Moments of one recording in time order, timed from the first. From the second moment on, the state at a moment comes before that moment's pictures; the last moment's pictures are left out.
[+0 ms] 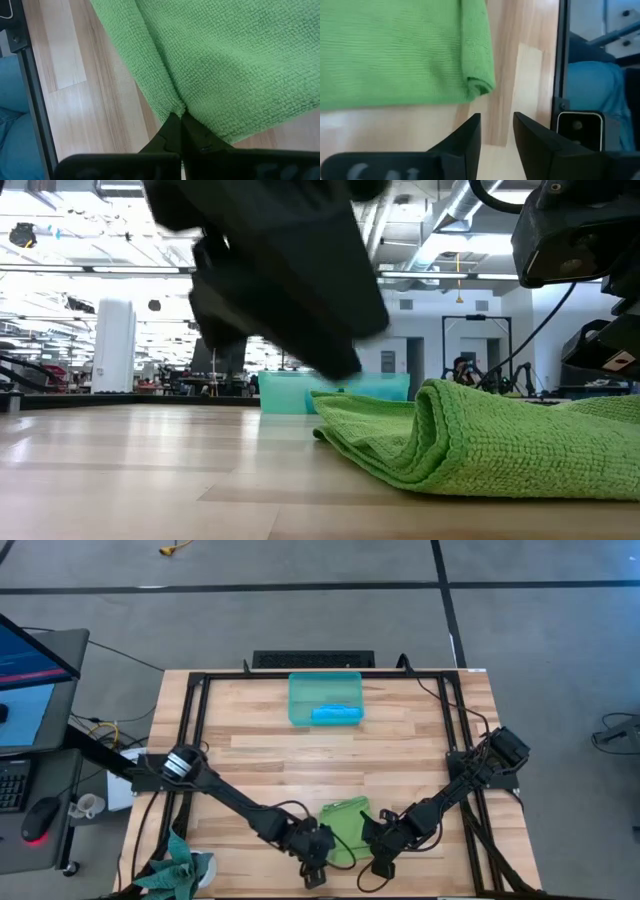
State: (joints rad) left arm -0.52 2.09 1.46 -0.26 -0.02 -0.79; right arm 0.68 1.84 0.99 -0.31 0.03 0.91
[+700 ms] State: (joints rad) left arm -0.53 2.17 1.46 0.07 -0.09 -0.51; right arm 0.68 1.84 0.99 -0.31 0.03 0.91
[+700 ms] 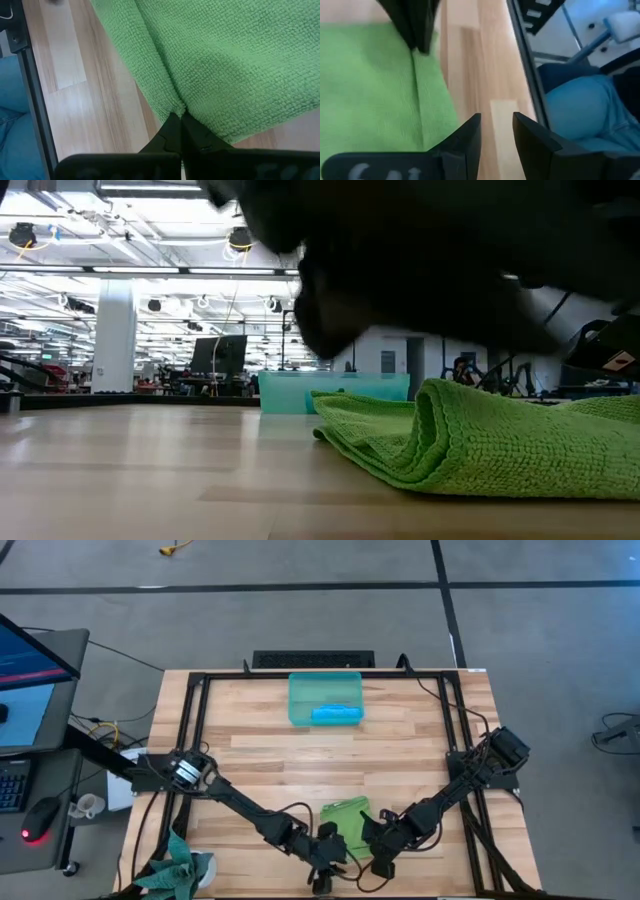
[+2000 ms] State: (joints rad) left arm -0.52 2.21 1.46 -0.14 -0.14 -0.77; right arm 0.68 1.79 0.99 -0.30 0.00 0.94
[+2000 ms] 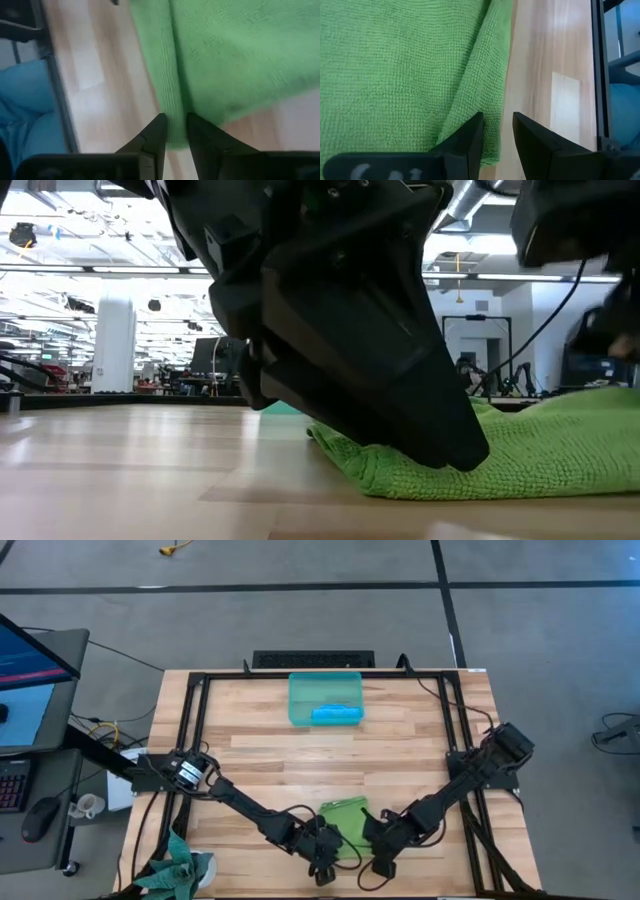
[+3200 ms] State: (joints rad) left arm -0.52 2.21 1.46 -0.14 -0.13 -0.77; right arm 0.89 1.74 0.99 -0.22 0.28 0.41
